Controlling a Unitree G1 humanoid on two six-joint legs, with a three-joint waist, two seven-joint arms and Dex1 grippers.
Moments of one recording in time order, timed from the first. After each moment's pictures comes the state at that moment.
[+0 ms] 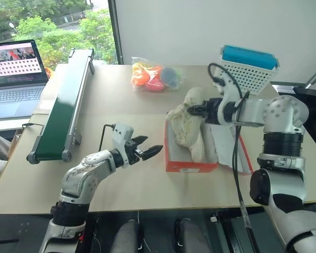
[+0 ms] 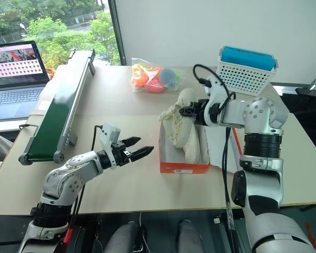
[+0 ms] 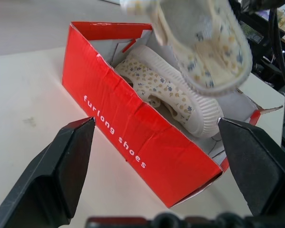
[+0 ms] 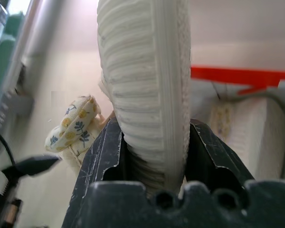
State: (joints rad) left arm -0.34 0.36 -0.02 -0.23 -0.58 0.76 -0.56; right arm -1.03 -0.45 -0.12 0.32 0.74 1.42 0.16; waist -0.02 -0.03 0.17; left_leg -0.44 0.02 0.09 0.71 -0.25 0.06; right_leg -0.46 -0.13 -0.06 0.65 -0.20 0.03
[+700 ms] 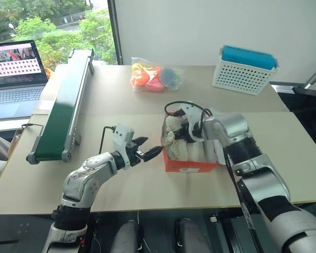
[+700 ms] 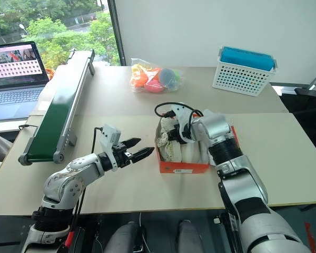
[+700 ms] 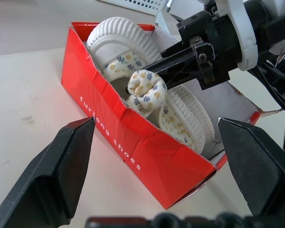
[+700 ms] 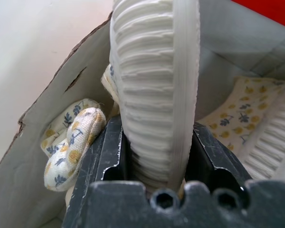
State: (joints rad) left arm -0.31 0.34 -0.02 -0.27 -0.57 0.76 -0.52; right arm -0.99 -0.35 0.31 0.40 0.33 1.11 0.45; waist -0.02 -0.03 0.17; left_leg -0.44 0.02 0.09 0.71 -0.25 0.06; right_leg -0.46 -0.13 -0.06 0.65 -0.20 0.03
